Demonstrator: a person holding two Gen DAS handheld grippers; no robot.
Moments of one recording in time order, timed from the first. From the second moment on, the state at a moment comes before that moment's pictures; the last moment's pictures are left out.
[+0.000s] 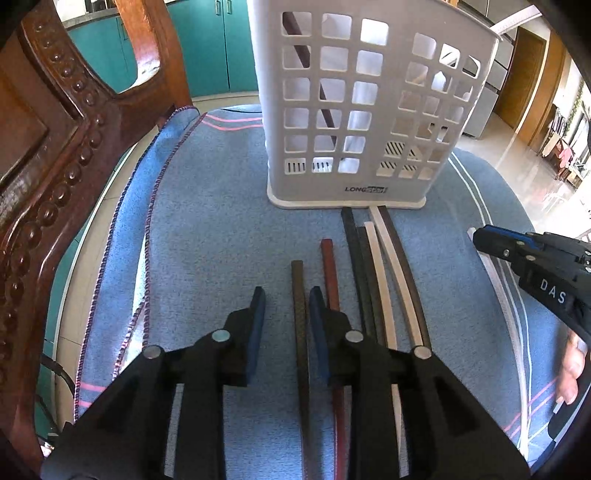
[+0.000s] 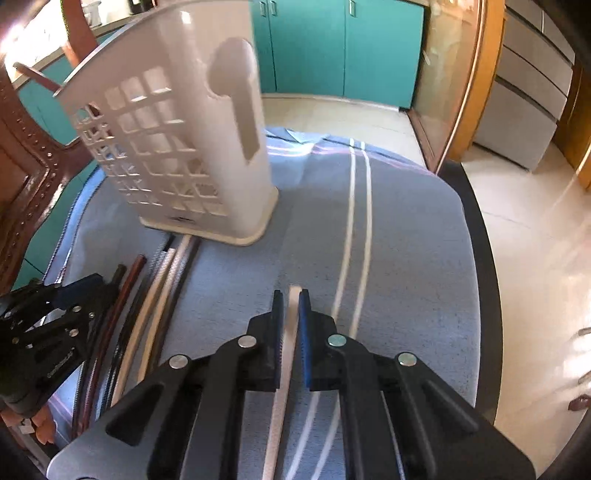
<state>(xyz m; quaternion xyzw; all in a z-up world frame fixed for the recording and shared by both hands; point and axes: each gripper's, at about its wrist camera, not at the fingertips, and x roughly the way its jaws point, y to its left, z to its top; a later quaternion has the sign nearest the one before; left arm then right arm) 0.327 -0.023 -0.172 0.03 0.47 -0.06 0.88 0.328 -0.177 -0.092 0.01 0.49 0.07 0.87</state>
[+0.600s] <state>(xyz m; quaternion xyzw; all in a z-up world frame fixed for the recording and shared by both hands) 0.321 -0.018 -0.169 0.04 0.47 -0.06 0.88 0.309 -0.148 -0.098 -0.07 0.49 0.06 0.86</state>
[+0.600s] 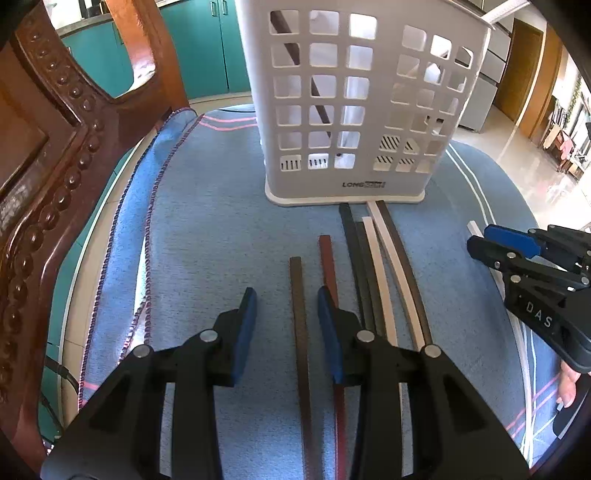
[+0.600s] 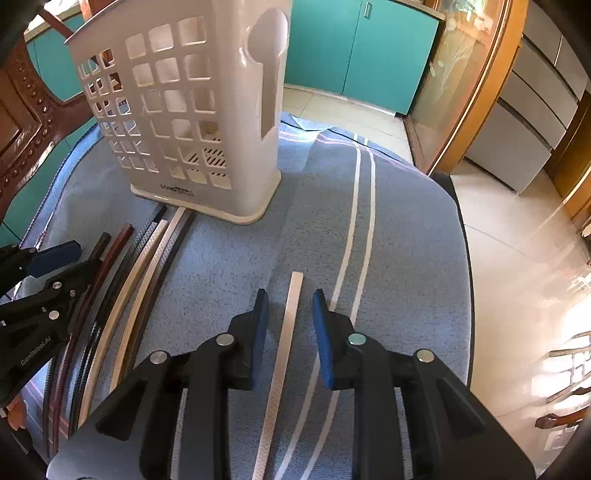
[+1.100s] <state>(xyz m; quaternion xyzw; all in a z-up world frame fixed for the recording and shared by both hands) 0.317 -0.024 -0.167 0.04 0.47 -0.07 0.88 0.289 -0.130 -0.079 -0.05 0.46 0.10 0.88</state>
